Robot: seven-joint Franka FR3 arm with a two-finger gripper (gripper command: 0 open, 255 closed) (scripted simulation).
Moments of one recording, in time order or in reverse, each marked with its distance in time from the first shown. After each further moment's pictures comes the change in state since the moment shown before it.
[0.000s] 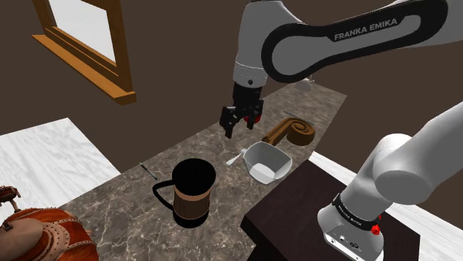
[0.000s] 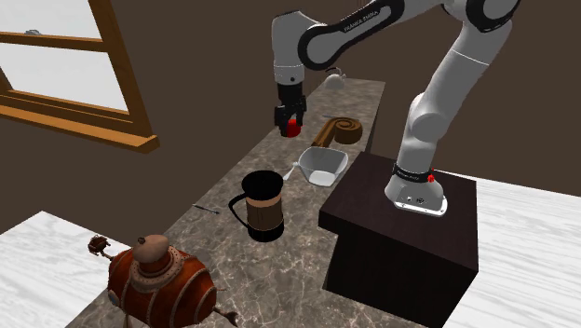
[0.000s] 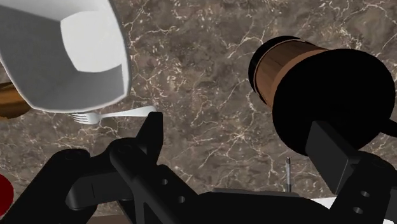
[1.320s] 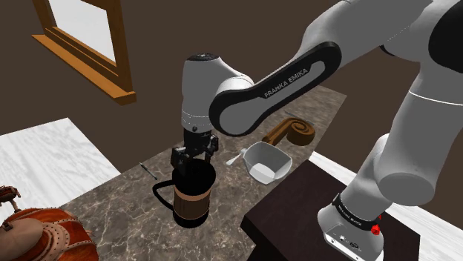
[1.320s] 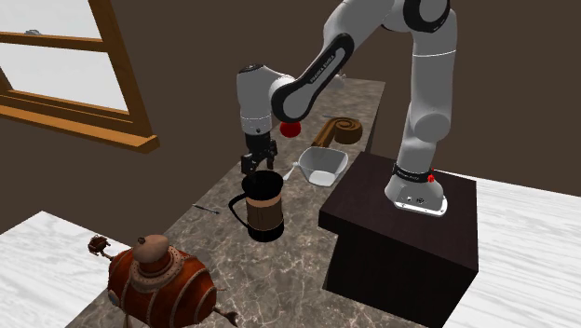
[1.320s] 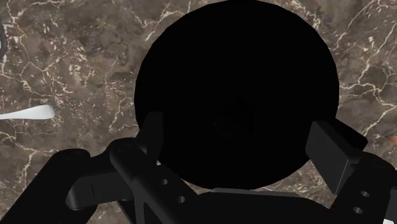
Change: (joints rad) arm 0.073 0.488 0.119 0.185 -0.201 0.295 0.305
